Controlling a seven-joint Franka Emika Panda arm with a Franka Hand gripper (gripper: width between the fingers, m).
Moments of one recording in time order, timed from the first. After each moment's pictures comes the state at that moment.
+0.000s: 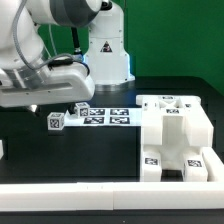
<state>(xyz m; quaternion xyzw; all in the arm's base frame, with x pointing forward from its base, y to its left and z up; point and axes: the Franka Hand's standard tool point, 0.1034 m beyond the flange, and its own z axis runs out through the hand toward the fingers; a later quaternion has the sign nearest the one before) 0.405 -0.130 0.036 -0.96 0.10 0.25 0.11</state>
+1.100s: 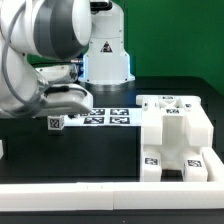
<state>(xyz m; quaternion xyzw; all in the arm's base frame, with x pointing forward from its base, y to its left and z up) 0.409 -0.127 0.022 -0.89 0.09 0.42 0.13</state>
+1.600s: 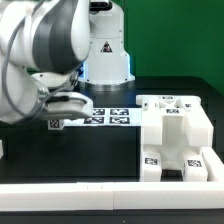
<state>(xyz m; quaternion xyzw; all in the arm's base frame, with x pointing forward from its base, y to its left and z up) 0.386 -0.128 0.013 -0.86 0.11 0.49 0.13</state>
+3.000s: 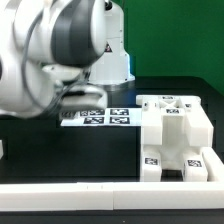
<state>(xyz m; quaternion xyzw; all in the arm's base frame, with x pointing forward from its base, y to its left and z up) 0.423 -0.088 0.065 -0.88 0.08 0.46 0.11</state>
